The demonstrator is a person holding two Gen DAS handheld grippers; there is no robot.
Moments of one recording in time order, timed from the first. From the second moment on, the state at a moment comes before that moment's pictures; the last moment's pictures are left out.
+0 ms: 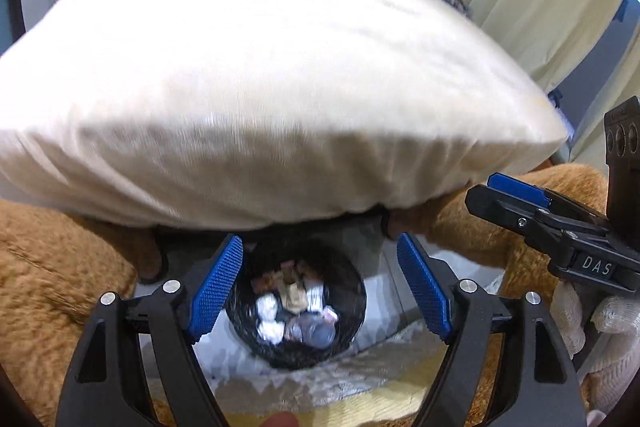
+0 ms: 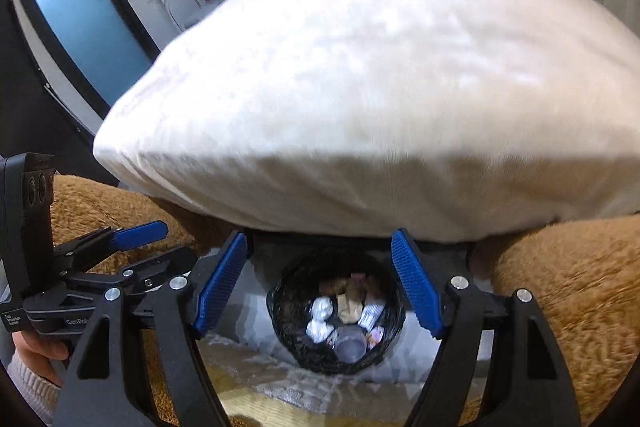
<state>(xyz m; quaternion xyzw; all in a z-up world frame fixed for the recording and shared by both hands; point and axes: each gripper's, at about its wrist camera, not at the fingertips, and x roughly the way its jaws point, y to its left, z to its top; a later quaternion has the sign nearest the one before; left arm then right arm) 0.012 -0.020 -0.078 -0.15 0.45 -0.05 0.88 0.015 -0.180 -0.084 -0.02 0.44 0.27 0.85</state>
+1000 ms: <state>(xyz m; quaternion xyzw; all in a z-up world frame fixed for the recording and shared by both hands) 0.042 0.014 0.048 -0.04 0.25 -0.02 0.97 0.052 -0.195 0.044 -0.08 0.21 0.27 0.93</state>
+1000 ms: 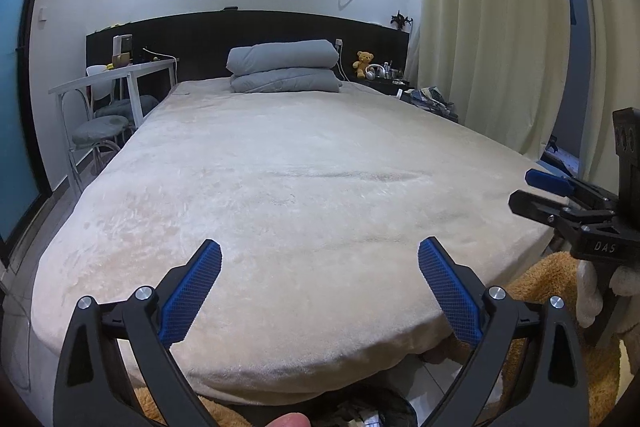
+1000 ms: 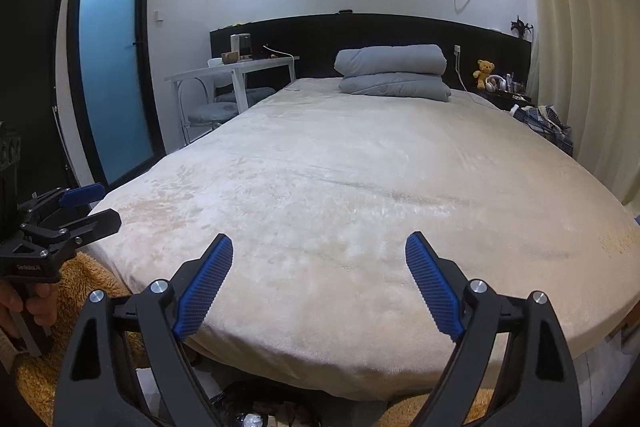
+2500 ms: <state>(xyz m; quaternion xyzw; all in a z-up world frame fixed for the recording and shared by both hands) 0.040 0.006 0.036 -0.03 0.23 -0.01 0.97 0.071 -0.199 0.023 -0.07 0.20 0.27 0.94</state>
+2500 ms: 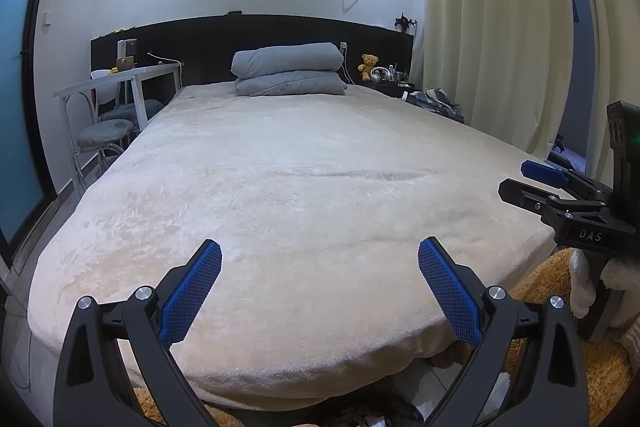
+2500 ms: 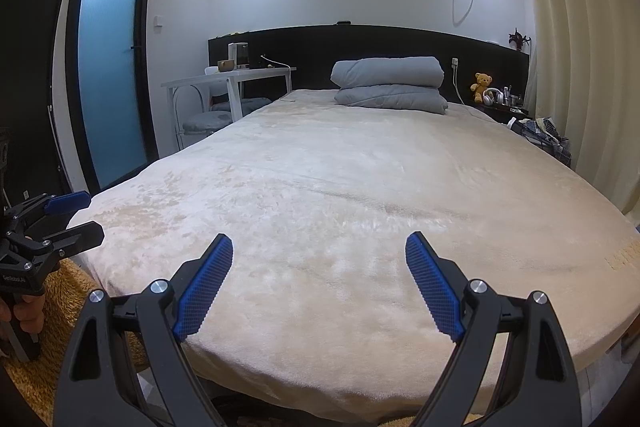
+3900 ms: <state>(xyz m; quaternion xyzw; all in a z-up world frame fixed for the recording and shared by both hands) 0.036 0.004 0.039 -0.04 0.23 -0.01 0.97 0.072 -0.201 0.021 -0.08 0.20 0.27 0.94</state>
